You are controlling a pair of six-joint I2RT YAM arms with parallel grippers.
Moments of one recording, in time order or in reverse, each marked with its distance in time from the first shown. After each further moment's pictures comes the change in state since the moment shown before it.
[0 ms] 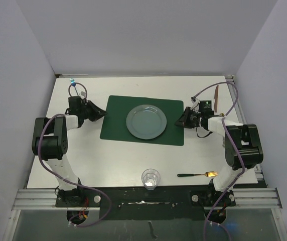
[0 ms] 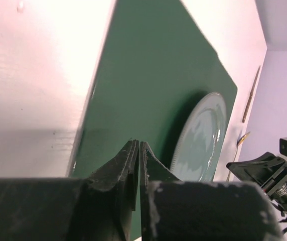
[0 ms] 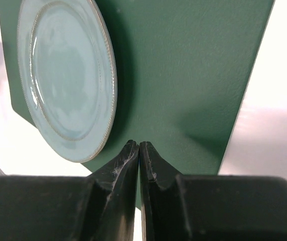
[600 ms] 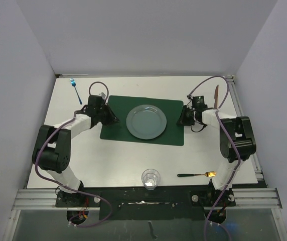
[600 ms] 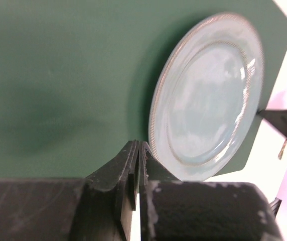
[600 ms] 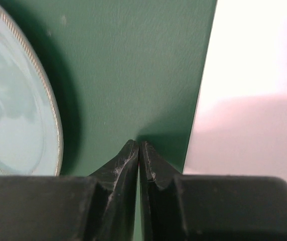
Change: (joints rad) left arm -0.294 -0.146 0.014 -0.352 -0.251 0.106; right arm 0.055 0.142 0.183 -0.169 0.260 -0.094
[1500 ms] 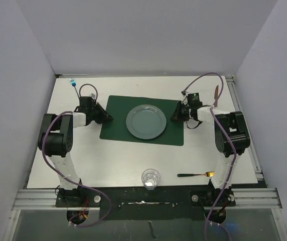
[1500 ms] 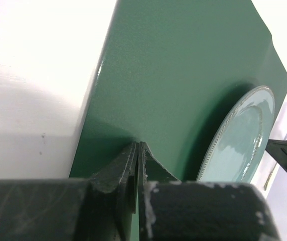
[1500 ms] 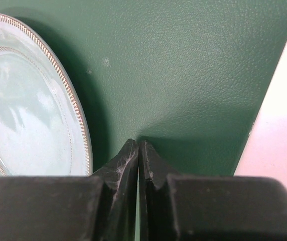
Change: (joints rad) left arm 0.188 0.243 0.047 0.228 0.132 -0.036; right arm 0.040 0.089 0.066 0.097 -0.070 0.015
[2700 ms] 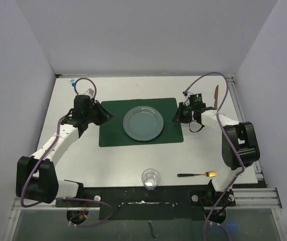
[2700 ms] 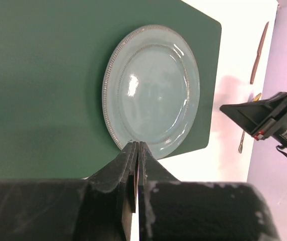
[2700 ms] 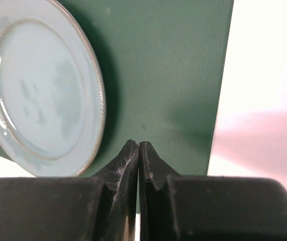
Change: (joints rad) left arm -0.151 -0.598 -0.115 -0.326 -0.126 -0.026; right arm 0.028 -0.202 -0.114 -0.093 0.033 -0.011
